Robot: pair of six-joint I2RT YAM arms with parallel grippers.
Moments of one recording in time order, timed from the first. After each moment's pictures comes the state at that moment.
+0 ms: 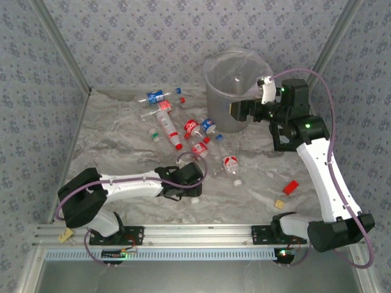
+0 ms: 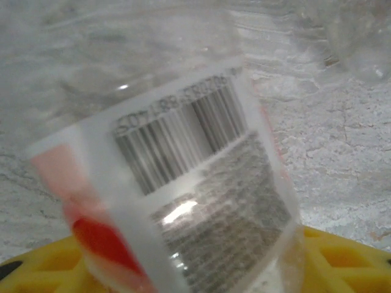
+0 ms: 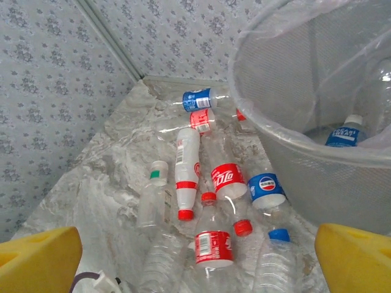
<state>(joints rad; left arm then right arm) -1.10 1.51 0.83 -0.46 -0.13 -0.95 0.23 1.23 1.44 -0.68 -0.48 0.18</state>
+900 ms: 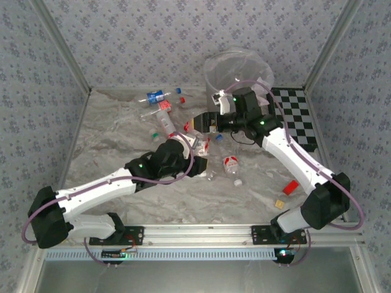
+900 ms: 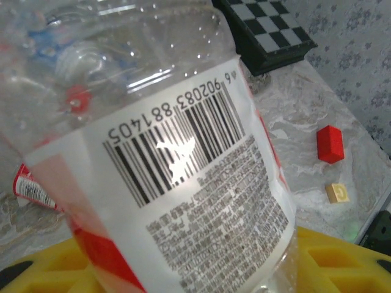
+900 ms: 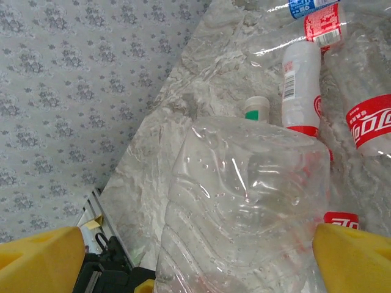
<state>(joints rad) -0.99 1.21 0.89 -0.21 -0.02 -0.51 0.51 1.45 1.34 -0.45 -0.58 0.44</state>
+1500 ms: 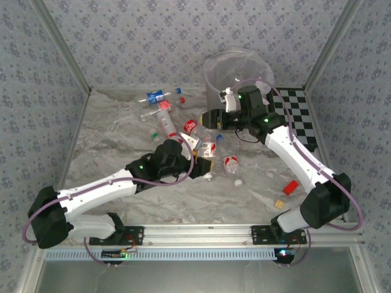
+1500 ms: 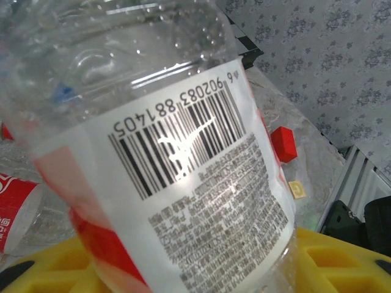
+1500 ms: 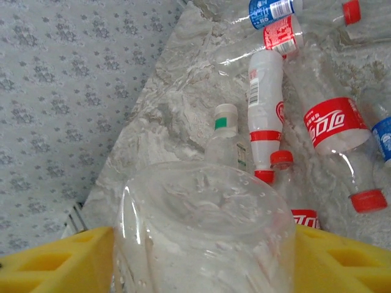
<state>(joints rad) -0.99 1.21 0.85 -0.08 0.10 -0.48 0.45 1.45 1.35 -0.49 -0.55 0.42</state>
